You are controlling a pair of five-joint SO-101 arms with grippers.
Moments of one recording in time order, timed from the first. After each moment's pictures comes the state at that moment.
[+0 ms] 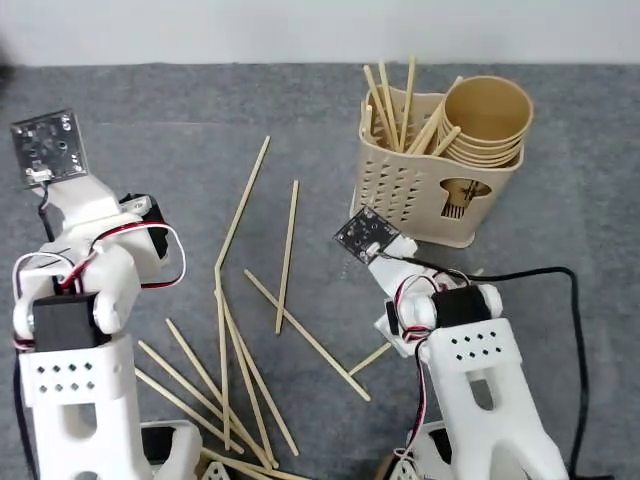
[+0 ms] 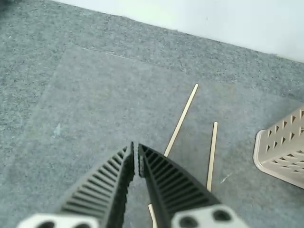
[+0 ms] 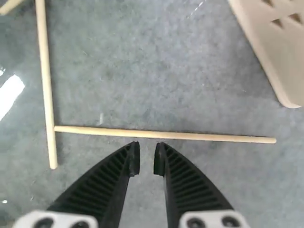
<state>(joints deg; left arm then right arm) -8.3 -45.8 28.2 70.1 17.6 -14.2 -42.2 51.7 71.0 32.5</state>
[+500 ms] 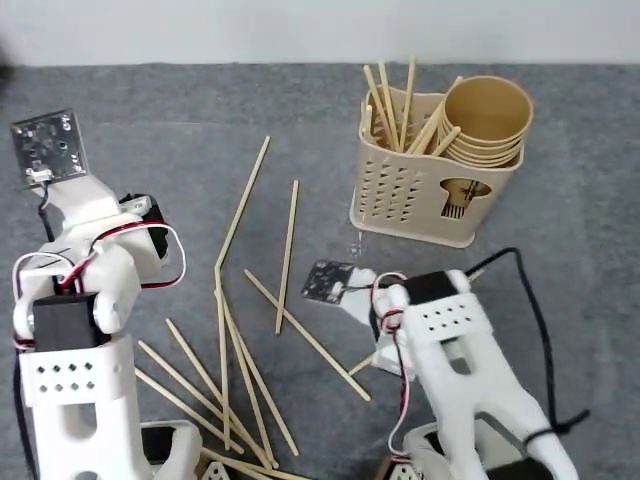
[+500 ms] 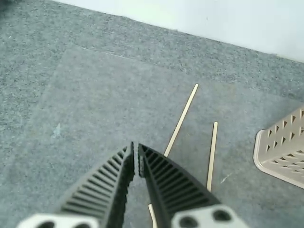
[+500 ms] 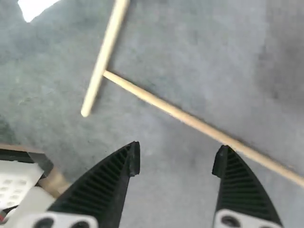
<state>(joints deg) -8.3 -45.8 28.2 70.1 17.6 -20.0 -28.1 51.7 74.5 50.7</state>
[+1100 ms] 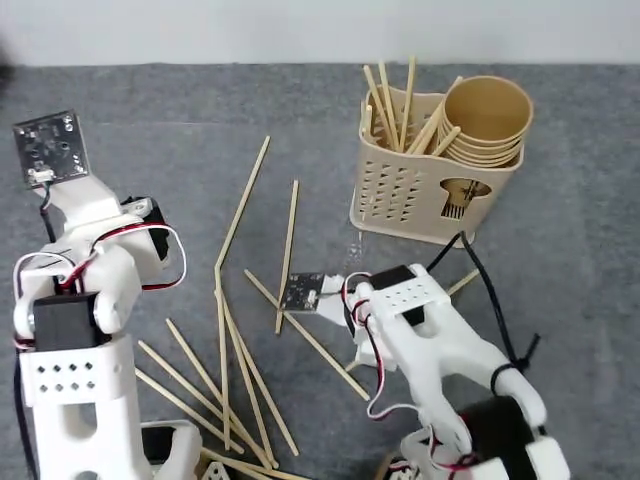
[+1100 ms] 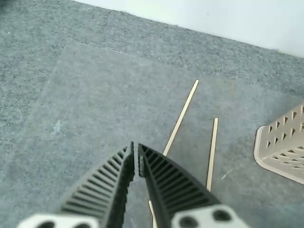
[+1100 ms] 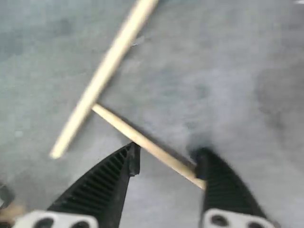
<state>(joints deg) -8.2 -45.8 28.2 71.0 17.7 -23.8 -7.5 49.7 58.3 54.3</state>
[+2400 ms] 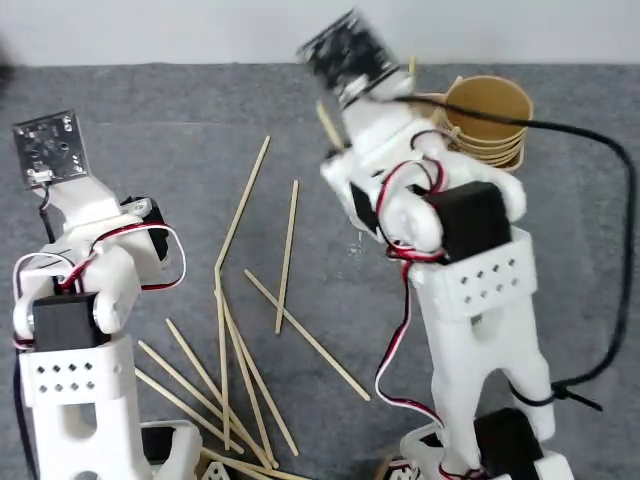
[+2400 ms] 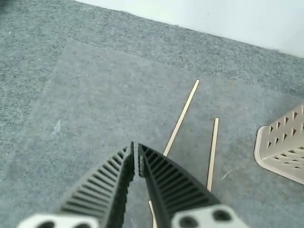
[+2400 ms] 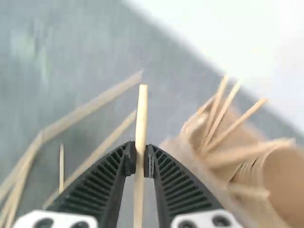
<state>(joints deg) -8.3 -45.8 28.2 71.0 17.7 -24.2 -14.5 -24.7 81.5 14.3</state>
